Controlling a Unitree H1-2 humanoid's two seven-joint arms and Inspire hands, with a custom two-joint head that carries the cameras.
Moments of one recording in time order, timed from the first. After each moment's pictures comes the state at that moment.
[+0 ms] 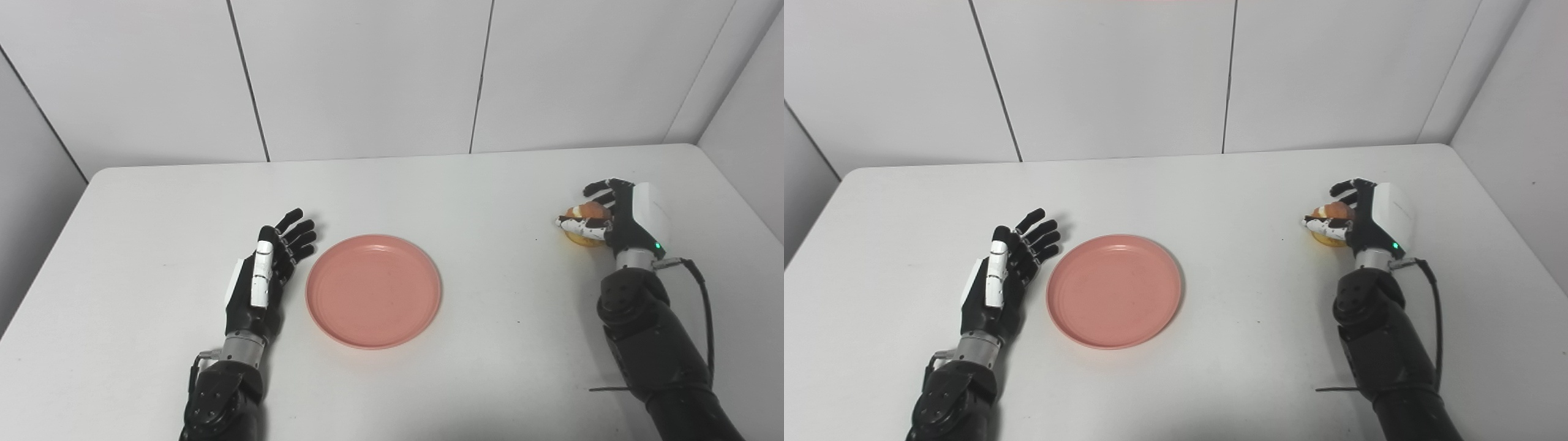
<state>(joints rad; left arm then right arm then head) -0.27 0.03 0.05 0.19 -0.19 -0.08 -0.14 -0.58 -0.31 0.03 0.52 -0.50 0.23 -0.41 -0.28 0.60</state>
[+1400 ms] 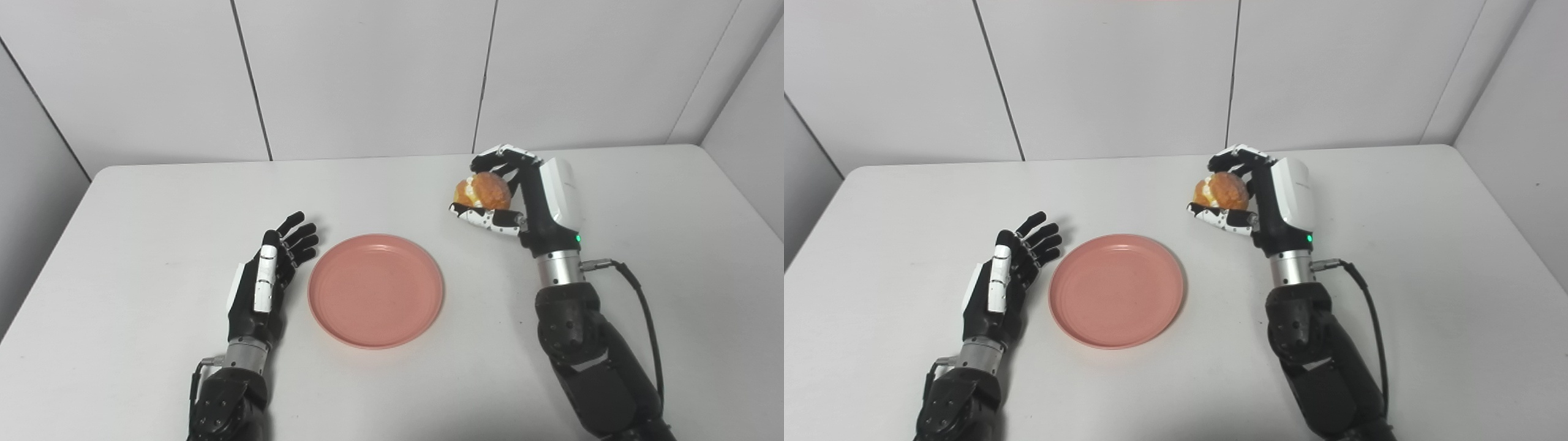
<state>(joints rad) -0.24 0.00 0.03 0.15 -0.17 -0.09 -0.11 -0.47 -0.17 0.21 0.17 -0.56 -0.18 -0.37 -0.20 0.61</state>
